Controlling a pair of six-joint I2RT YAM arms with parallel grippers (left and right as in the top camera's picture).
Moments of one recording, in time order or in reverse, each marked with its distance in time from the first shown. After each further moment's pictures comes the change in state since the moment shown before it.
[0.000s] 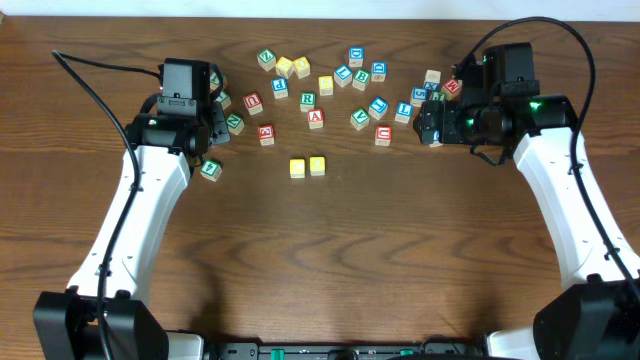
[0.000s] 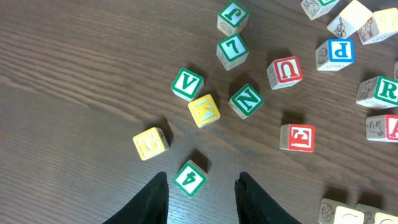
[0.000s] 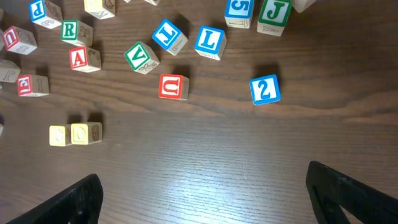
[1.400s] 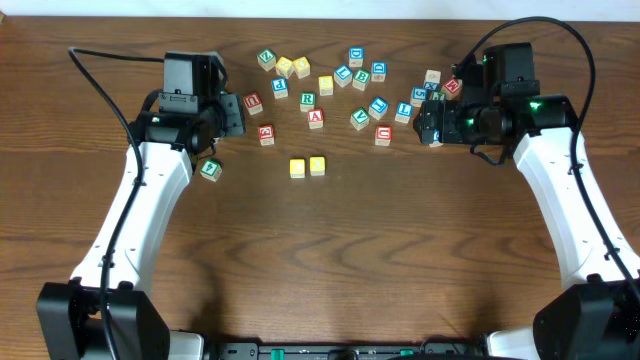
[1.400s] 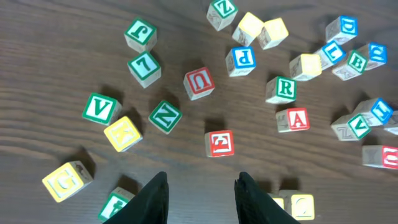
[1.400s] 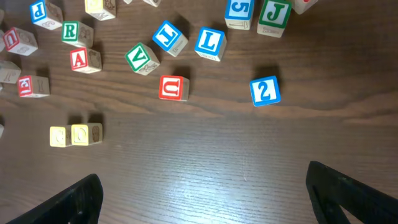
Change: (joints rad) left arm -0.001 0.024 0.000 0.127 0.275 0.048; right arm 0.000 0.000 0.000 0.006 0.000 0.000
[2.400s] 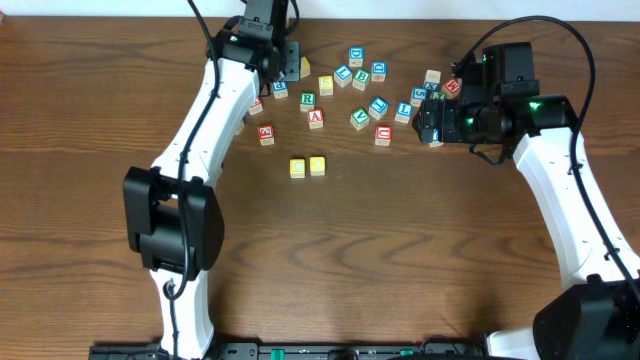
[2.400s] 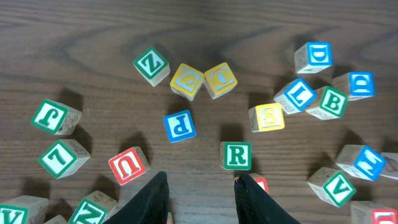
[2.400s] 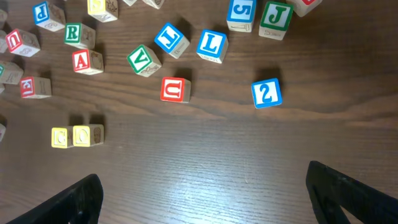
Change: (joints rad) left arm -0.175 0.536 0.666 -0.194 -0.111 0.011; right arm 0.002 0.000 0.000 0.005 -0.002 0.000
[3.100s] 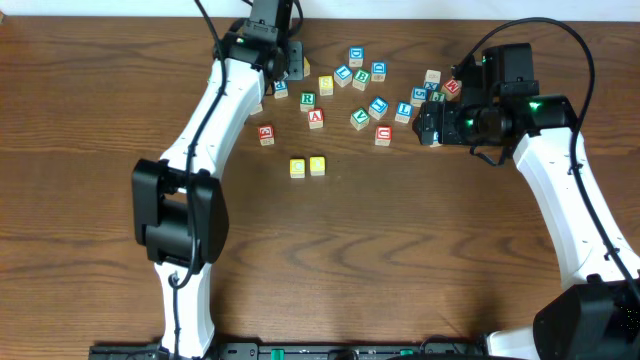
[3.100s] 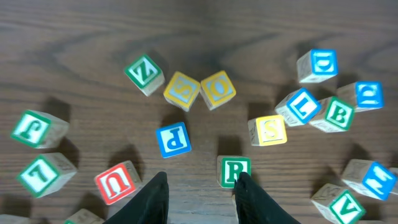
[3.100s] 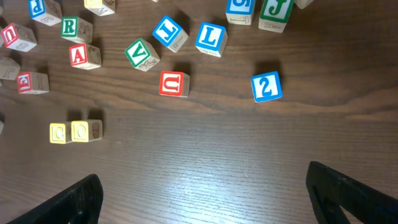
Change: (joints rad) left arm -0.007 0.048 0.002 0.060 -0.007 -0.014; right arm 0.000 0.000 0.000 -0.020 0.000 0.000
